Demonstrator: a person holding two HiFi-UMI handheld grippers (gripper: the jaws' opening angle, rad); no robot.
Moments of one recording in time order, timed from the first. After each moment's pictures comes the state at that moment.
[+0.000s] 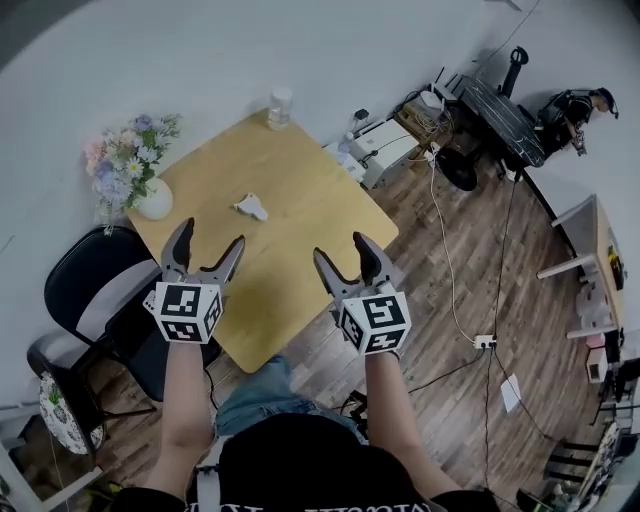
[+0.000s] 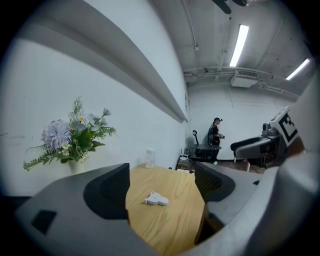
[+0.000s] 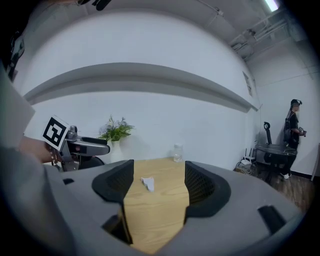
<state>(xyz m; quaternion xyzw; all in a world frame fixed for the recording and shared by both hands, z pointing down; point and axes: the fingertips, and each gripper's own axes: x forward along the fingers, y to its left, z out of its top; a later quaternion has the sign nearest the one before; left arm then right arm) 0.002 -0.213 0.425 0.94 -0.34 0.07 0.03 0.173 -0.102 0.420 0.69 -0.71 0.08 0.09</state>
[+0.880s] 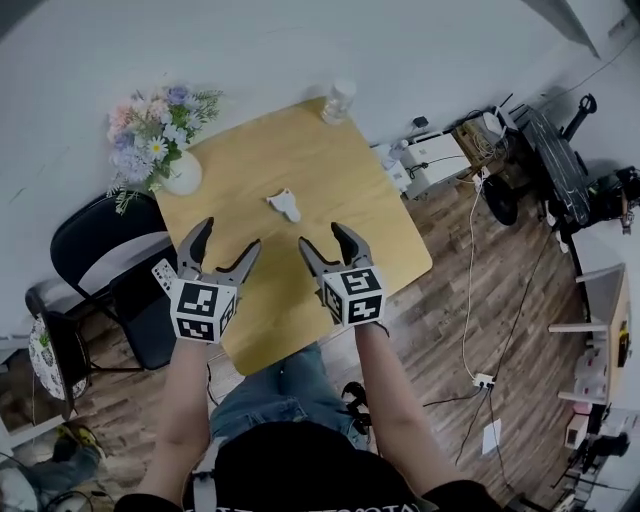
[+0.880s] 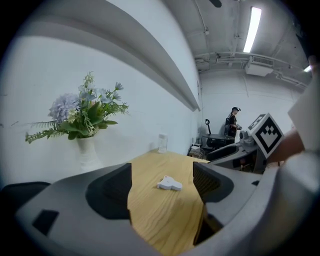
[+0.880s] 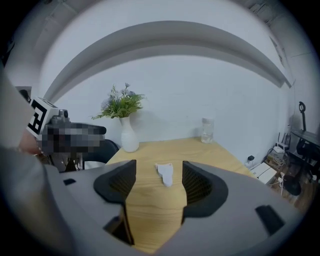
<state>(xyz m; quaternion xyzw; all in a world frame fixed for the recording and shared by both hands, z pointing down) -0.007 -0.249 0.485 0.90 -0.41 0.13 0.06 0.137 -0.227 0.526 0.56 -0.79 0.16 0.16</state>
